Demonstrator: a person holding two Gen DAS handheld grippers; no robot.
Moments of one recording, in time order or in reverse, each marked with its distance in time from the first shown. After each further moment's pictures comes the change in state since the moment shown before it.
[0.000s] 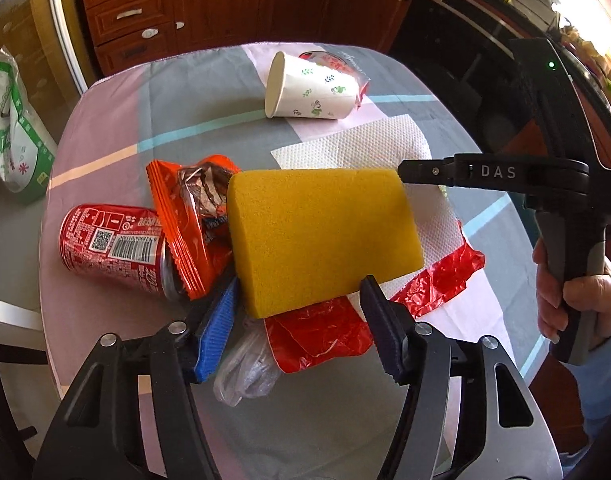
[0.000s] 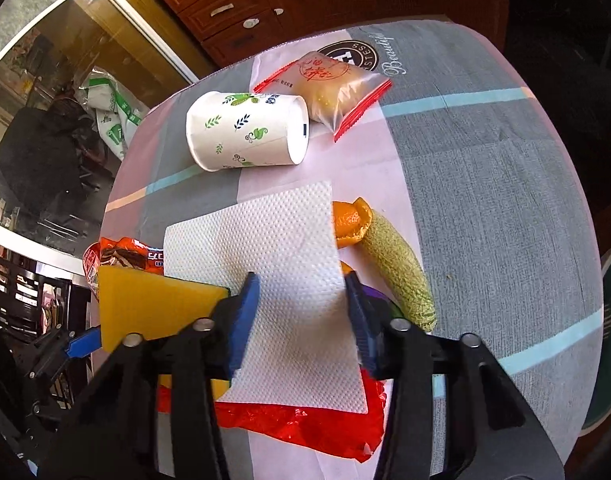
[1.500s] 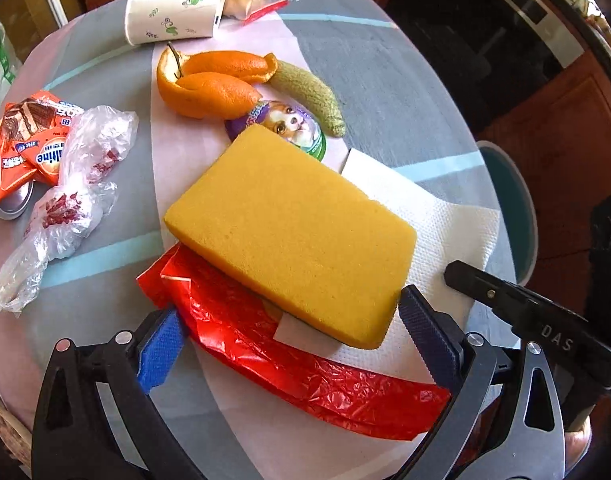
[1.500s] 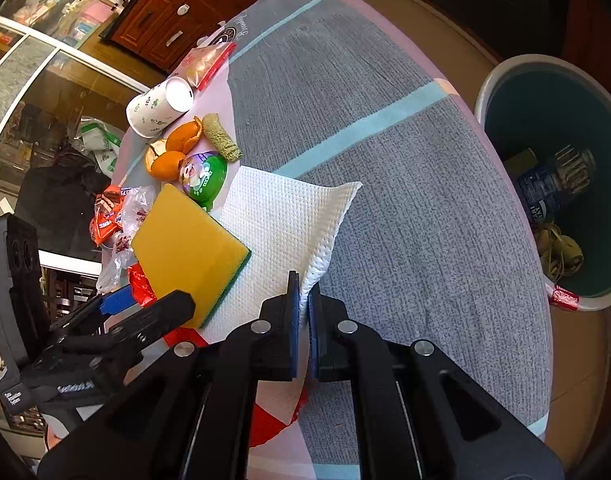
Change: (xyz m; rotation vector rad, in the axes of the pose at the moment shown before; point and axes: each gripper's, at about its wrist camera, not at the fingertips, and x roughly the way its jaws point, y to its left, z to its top) left arm 0.067 -0.142 -0.008 -0.110 0.192 0.023; right arm -0.067 -0.141 -0.125 0.269 0.017 0.099
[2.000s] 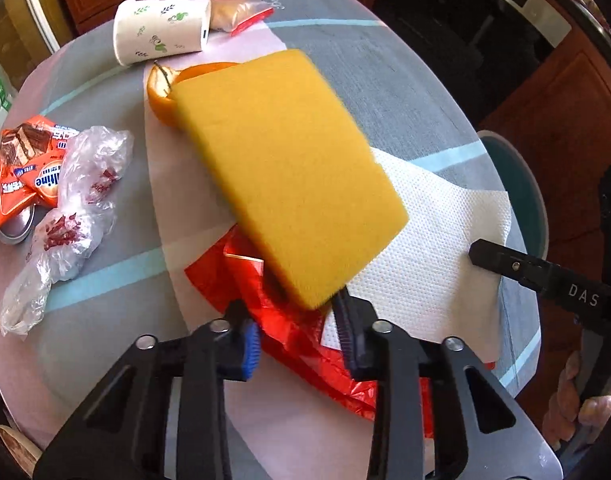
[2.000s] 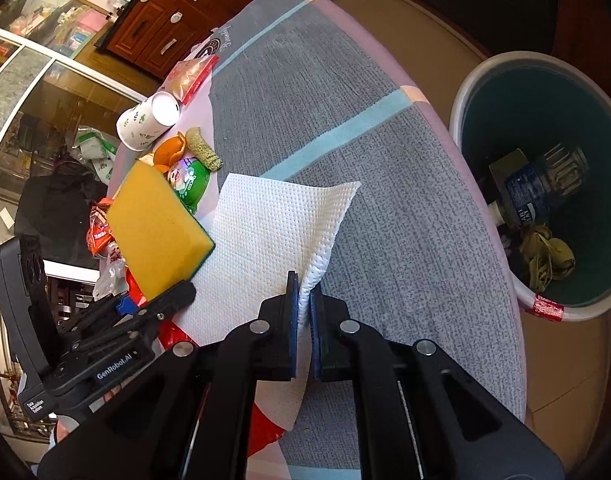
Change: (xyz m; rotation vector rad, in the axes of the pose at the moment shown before) left arm -0.001 0.003 -0.006 0.078 -0.055 0.023; right arm -0.006 -0.017 0.008 0.020 -0.017 -0.002
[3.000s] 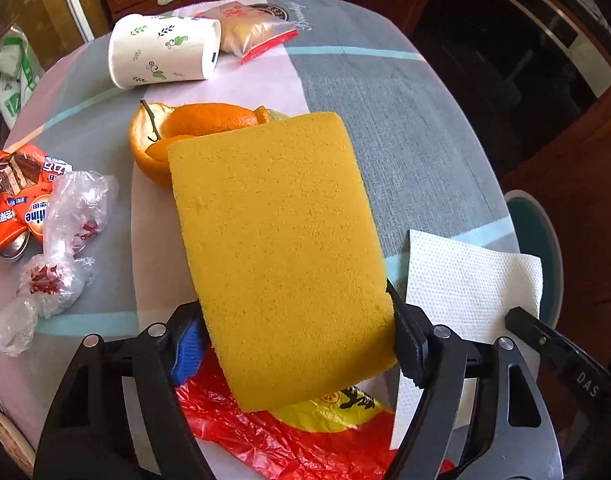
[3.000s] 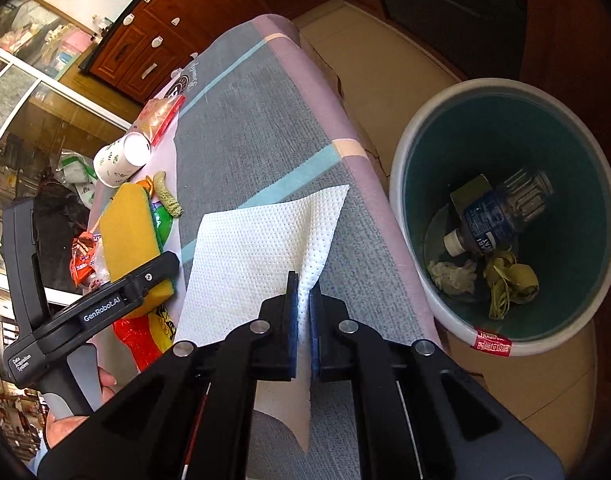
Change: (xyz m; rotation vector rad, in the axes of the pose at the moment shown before) left arm 0.021 -0.023 0.050 -0.120 -0.053 0.095; right arm -0.025 -0.035 0.019 0.027 -0.084 -0.062
